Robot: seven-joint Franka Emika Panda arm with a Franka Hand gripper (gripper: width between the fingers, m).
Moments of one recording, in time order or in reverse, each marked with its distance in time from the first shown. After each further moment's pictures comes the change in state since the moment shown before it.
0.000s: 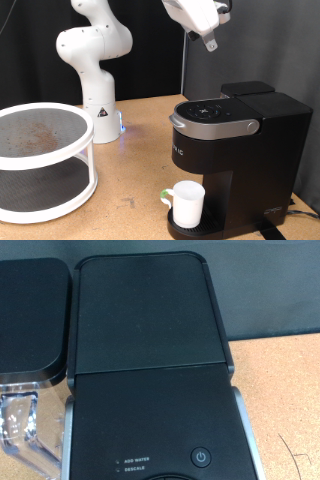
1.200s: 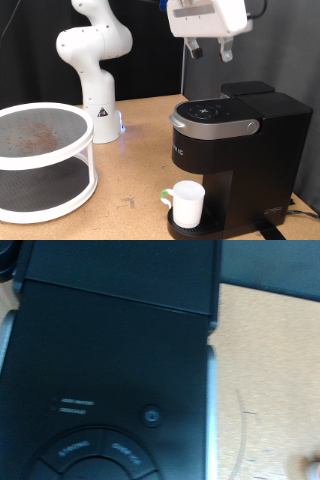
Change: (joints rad) arm 0.004 0.032 0.099 -0.022 -0.259 0.153 -0.073
